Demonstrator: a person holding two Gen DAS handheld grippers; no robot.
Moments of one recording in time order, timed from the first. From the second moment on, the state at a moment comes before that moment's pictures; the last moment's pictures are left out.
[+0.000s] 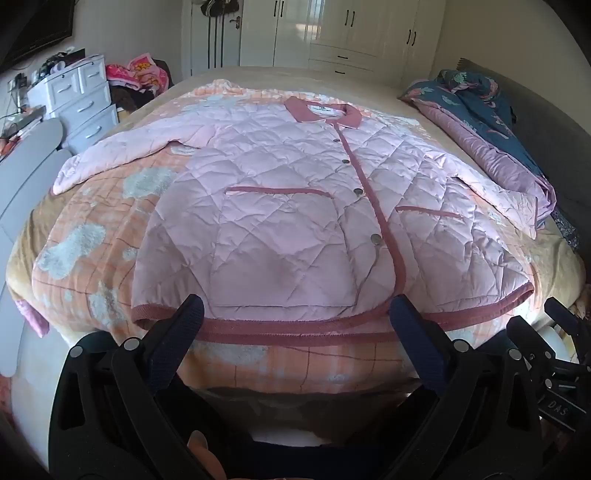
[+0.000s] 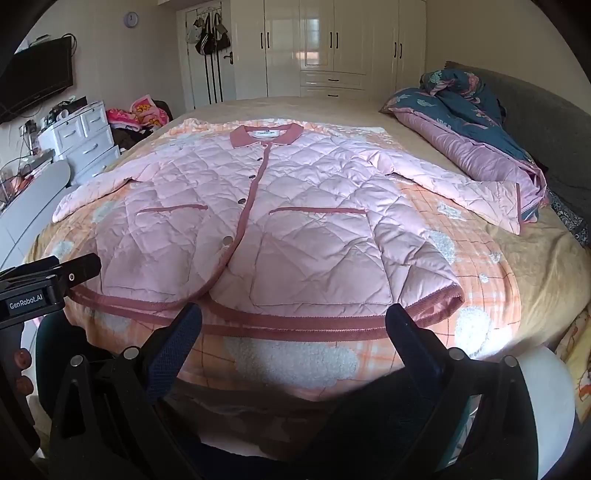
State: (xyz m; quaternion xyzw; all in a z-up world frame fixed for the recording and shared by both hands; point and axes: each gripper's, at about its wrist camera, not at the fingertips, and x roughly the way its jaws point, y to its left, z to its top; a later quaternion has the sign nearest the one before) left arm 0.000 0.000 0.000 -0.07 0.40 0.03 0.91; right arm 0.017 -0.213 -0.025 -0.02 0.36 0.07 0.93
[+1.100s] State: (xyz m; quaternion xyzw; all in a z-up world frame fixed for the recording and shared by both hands) left arm 0.003 -0.002 0.002 -0.06 0.40 0.02 0.91; right arm 0.018 -0.212 -0.020 -0.02 0.36 0.07 0.93
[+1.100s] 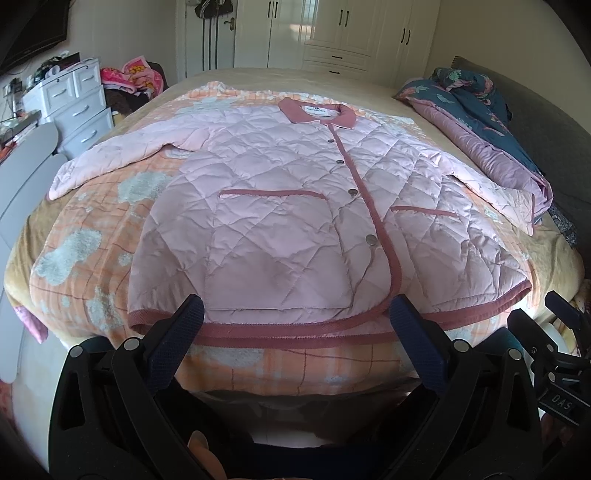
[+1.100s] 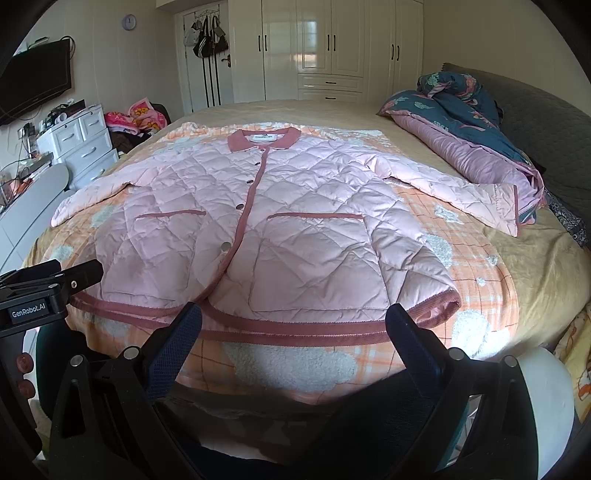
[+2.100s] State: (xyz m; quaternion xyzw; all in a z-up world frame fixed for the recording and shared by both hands) left arm 0.006 -0.007 0.002 -0.06 0.40 0.02 0.91; right arm 0.019 -0.212 -0.020 -0.02 0.36 0.07 0.93
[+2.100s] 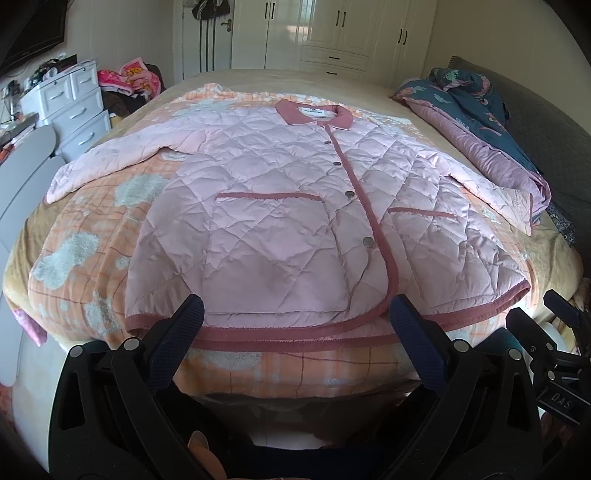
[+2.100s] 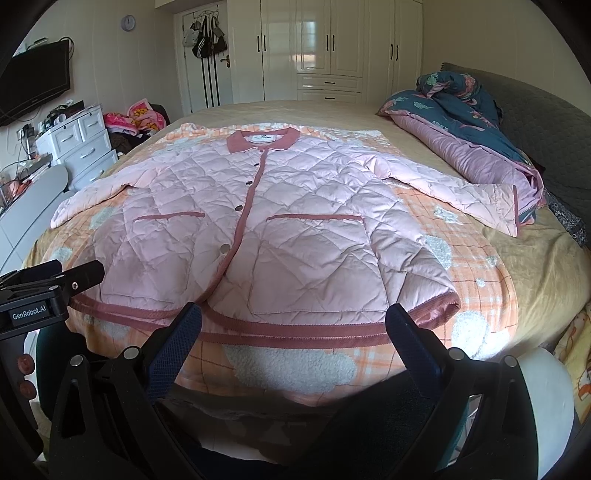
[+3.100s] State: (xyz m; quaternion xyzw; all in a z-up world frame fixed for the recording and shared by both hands) left arm 0.150 -0.005 0.038 -0.06 0.39 0.03 0.92; right arm 0.155 -0.221 0.037 -0.01 0.35 0.05 0.94
